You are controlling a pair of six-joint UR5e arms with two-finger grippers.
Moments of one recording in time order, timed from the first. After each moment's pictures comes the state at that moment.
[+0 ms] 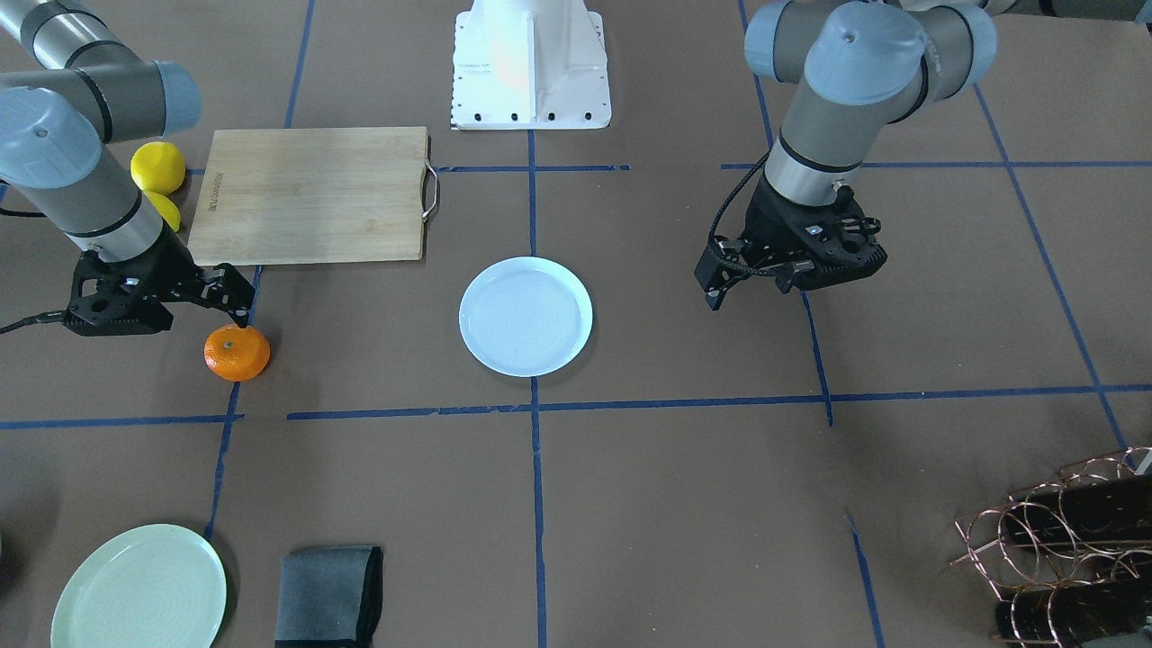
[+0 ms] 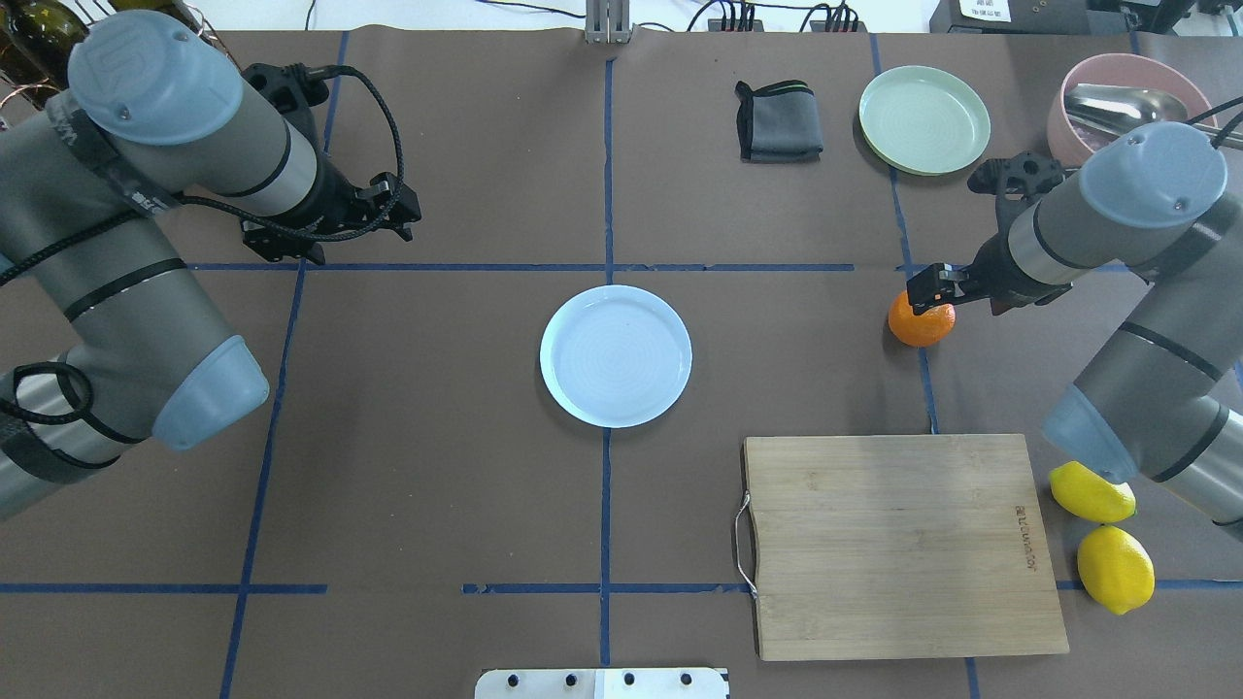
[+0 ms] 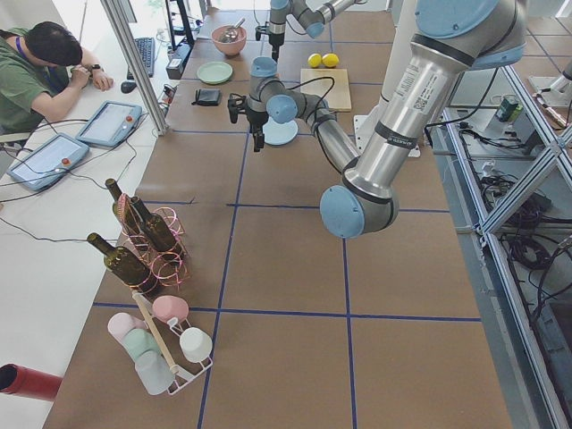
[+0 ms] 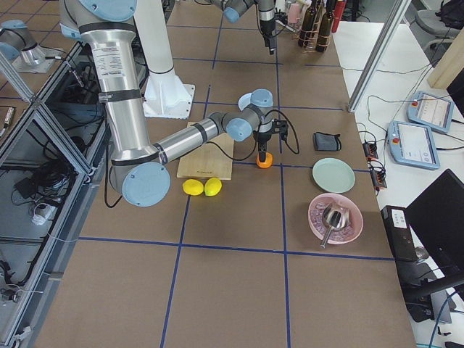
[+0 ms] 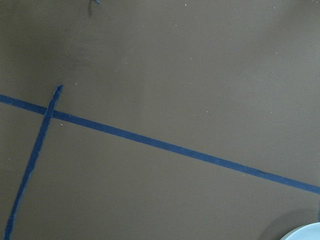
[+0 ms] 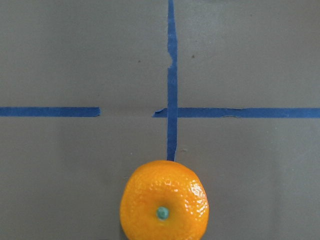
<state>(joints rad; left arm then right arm) -0.81 -2.07 -1.85 -1.58 -1.97 -1.28 0.84 -1.37 1.77 -1.32 2.03 0.94</state>
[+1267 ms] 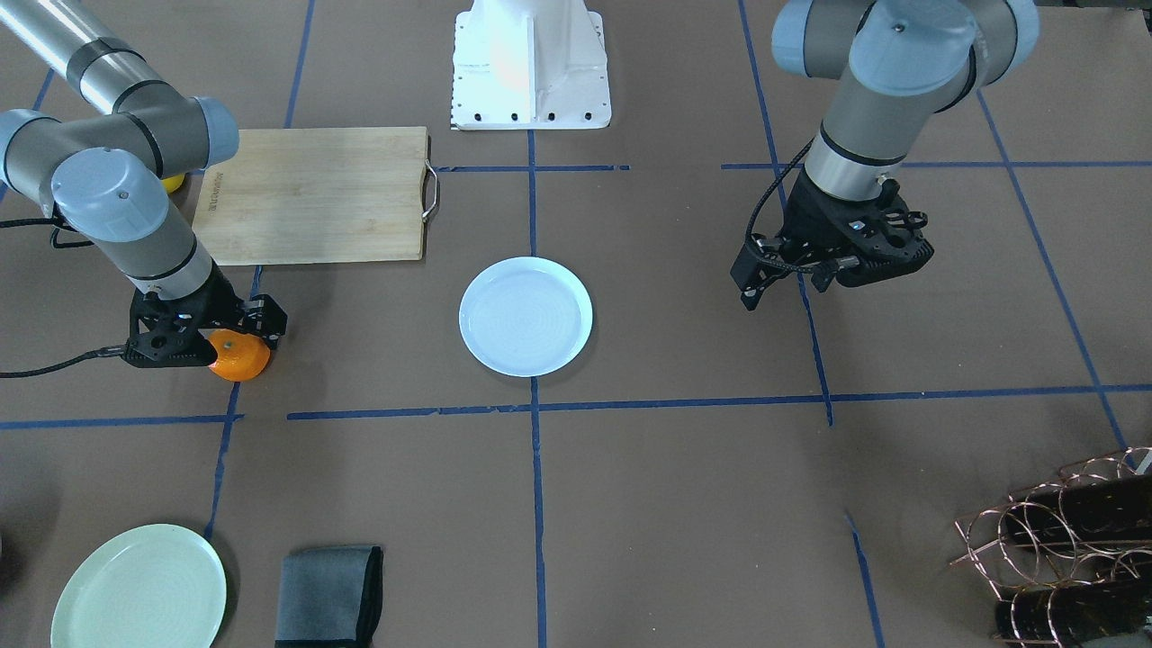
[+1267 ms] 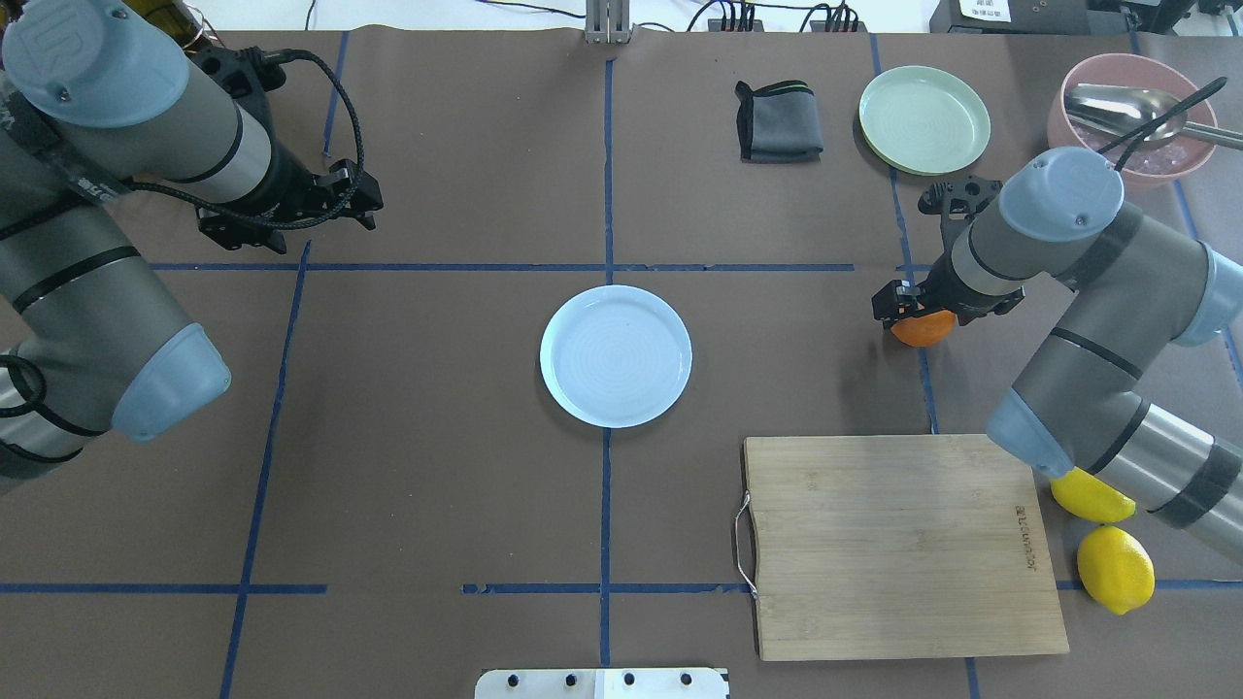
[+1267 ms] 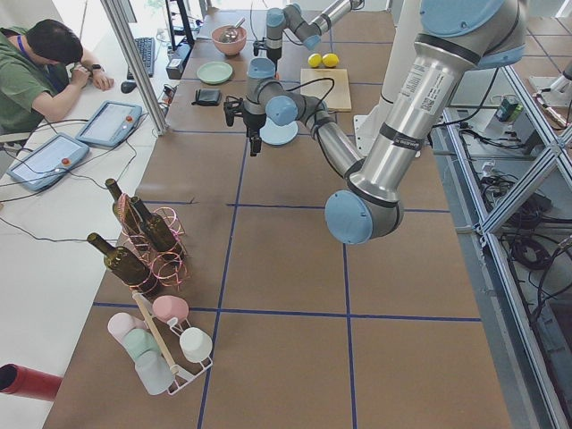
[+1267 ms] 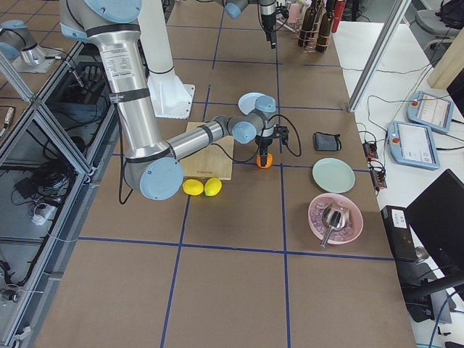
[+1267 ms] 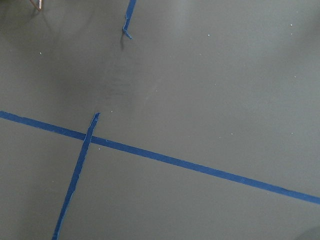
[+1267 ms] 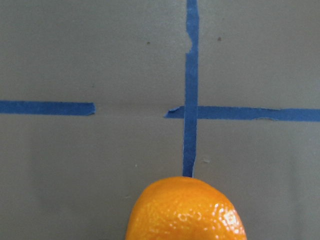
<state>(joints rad) -0.84 -2.04 -1.87 -1.57 -1.98 -1.25 0.79 -1.30 1.64 -1.32 2.00 0.93</state>
